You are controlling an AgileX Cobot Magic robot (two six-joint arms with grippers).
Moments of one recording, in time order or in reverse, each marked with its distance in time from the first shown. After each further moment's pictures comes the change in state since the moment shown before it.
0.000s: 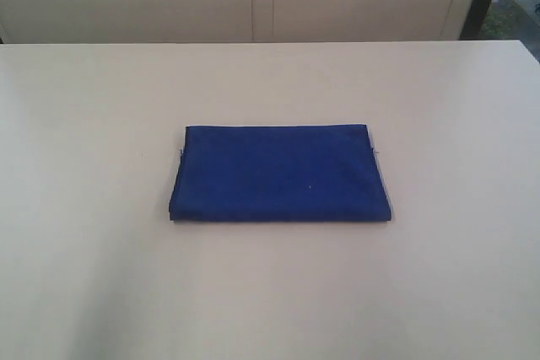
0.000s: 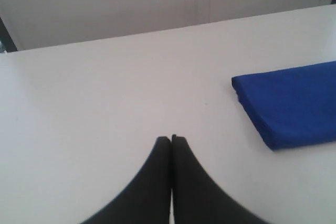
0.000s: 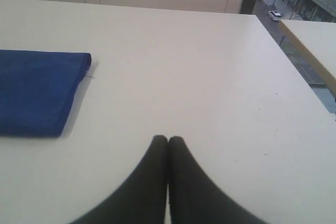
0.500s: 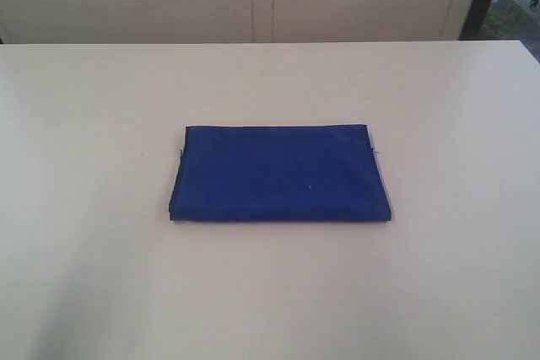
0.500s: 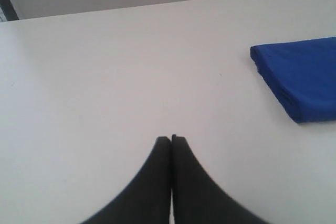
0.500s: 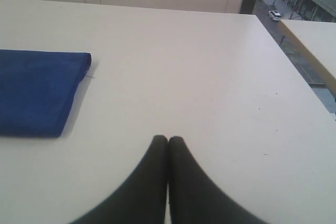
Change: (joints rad) left arm 0.000 -0.078 0.276 0.000 -0.184 0.000; right arm 0.000 0.000 0.000 0.000 0.000 0.000
